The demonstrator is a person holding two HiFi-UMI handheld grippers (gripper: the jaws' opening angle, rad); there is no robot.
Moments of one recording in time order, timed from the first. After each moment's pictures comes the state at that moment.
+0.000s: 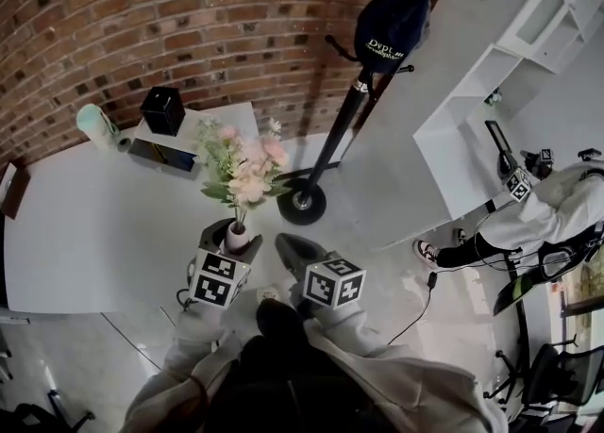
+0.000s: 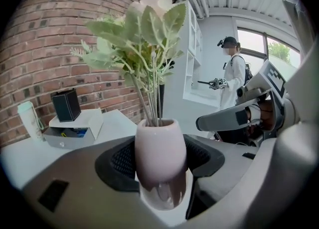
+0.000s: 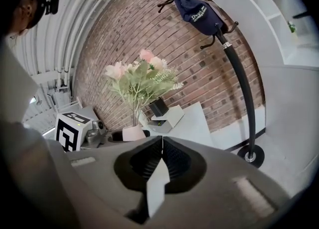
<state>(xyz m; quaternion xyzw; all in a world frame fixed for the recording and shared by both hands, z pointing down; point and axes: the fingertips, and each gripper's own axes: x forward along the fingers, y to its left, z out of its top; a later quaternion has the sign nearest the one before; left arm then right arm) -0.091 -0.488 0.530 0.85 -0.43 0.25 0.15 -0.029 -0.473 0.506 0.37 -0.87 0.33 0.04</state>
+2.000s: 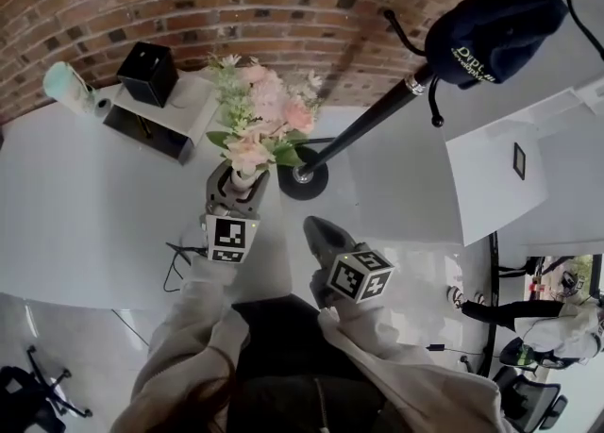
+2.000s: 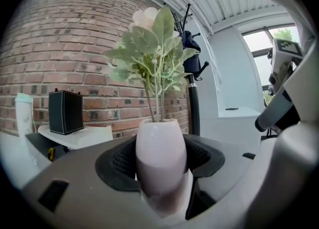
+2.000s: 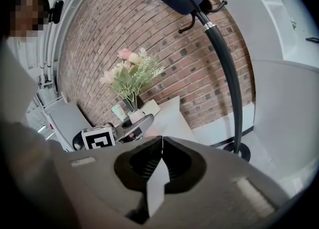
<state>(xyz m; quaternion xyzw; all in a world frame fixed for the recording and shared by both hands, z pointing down) -0.104 -0.677 0.590 0.83 -0.56 0.10 0.01 0.019 -0.591 0.582 0.40 -0.84 0.36 0.11</state>
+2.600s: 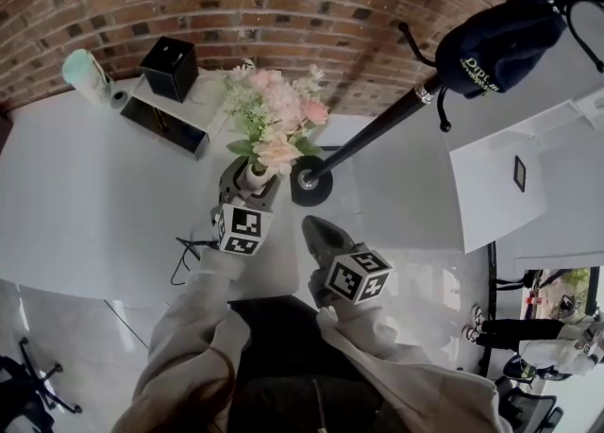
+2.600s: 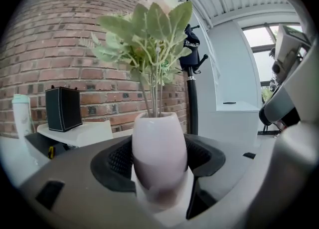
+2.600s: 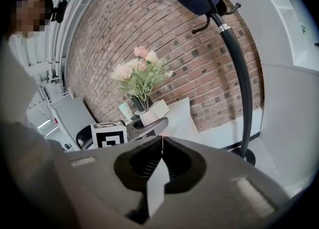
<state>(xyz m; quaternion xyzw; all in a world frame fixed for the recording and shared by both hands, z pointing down) -0.106 -0.672 0.616 0.82 -0.55 0.14 0.05 -0.014 -0.578 0.570 0.38 -0.86 0.33 0.10</state>
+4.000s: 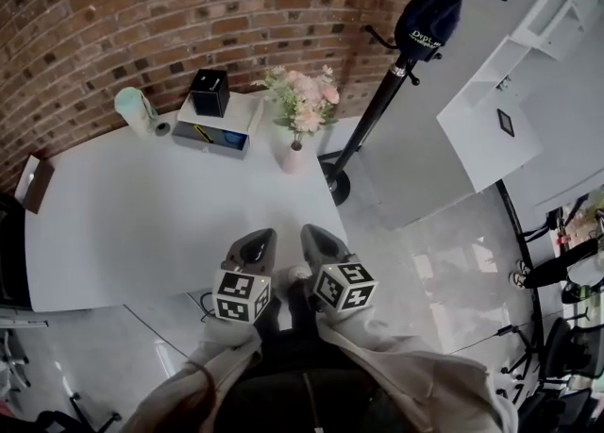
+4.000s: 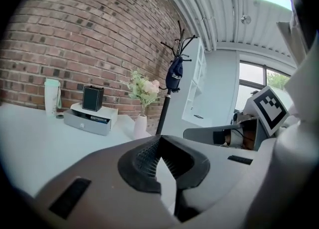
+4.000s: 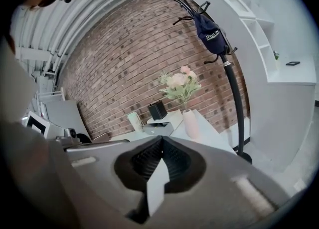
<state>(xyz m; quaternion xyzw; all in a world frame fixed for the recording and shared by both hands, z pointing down) -0.196 -0.403 0.507 0.87 -0.45 0.09 0.18 -0.125 -0.416 0.502 0.49 -0.83 0.26 0.03</state>
